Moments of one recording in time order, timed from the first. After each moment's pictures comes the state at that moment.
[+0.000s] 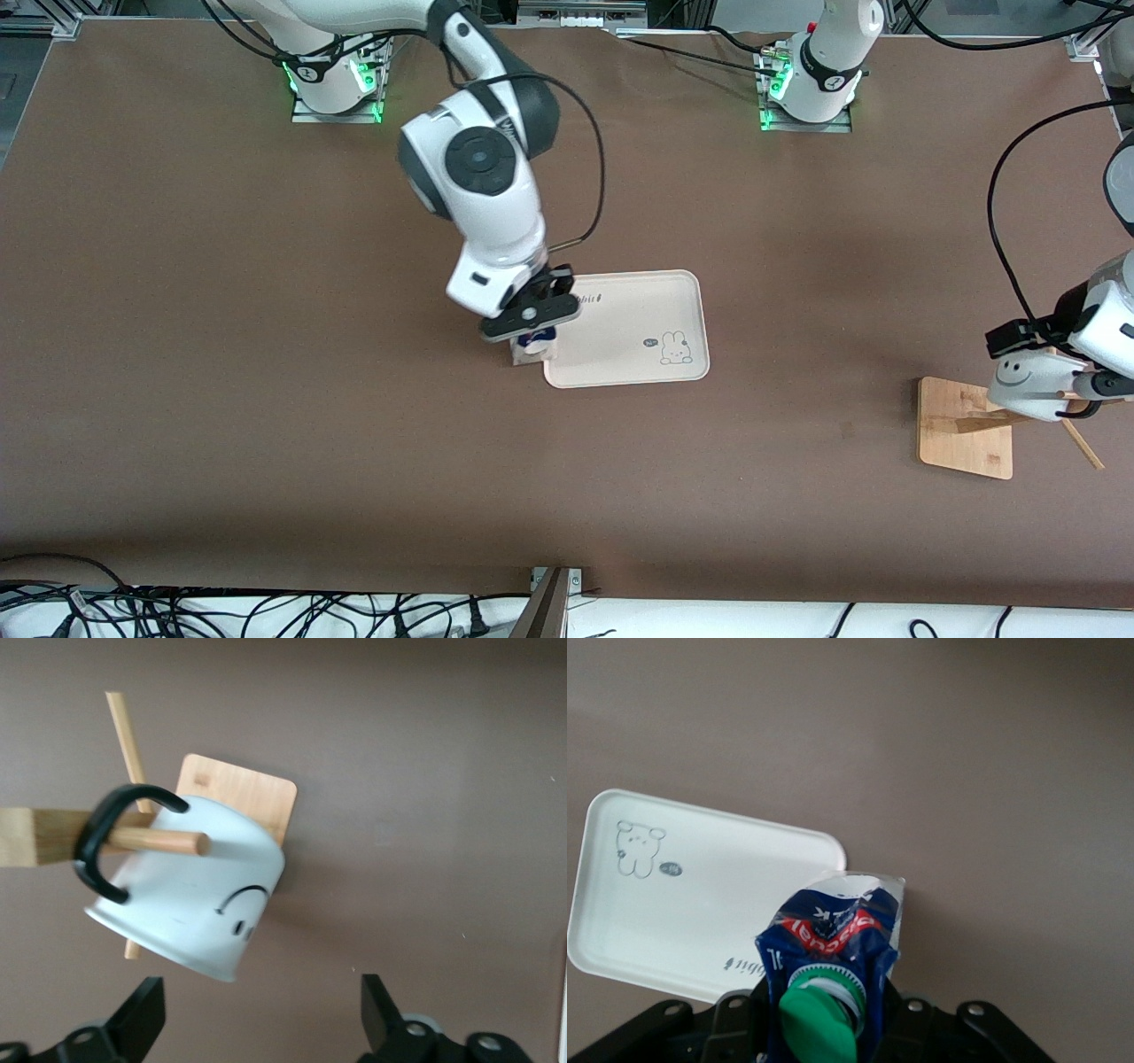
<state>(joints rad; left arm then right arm) 0.16 0.33 -0.12 -1.46 0.15 1.78 -0.07 0.67 0.63 -0.06 -1.21 0.05 1.96 0.34</state>
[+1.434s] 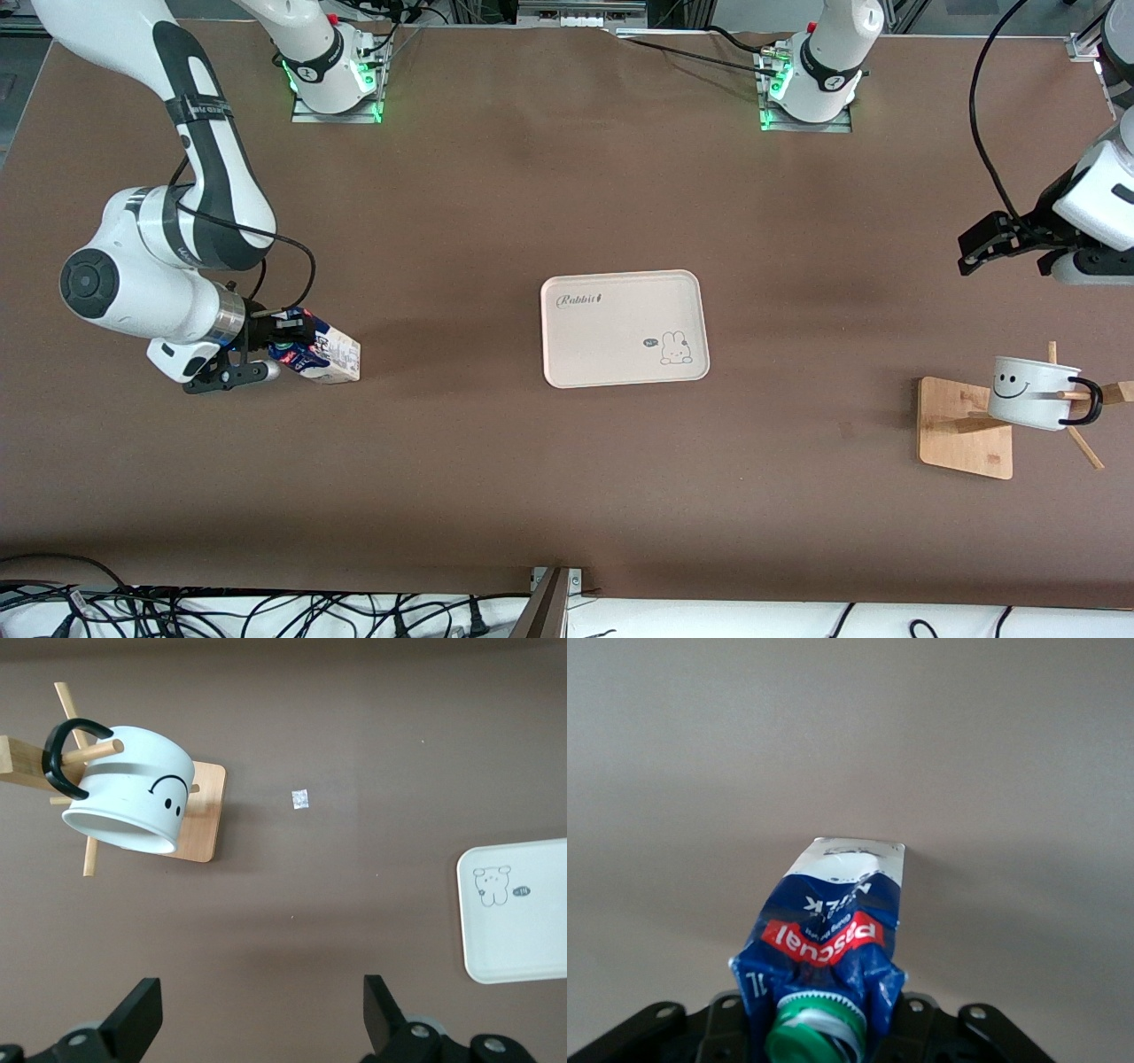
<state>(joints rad) -0.02 0.01 0.02 -1.69 0.04 1.79 0.02 0.16 0.41 -0.07 -1.78 0.18 2.12 -0.18</state>
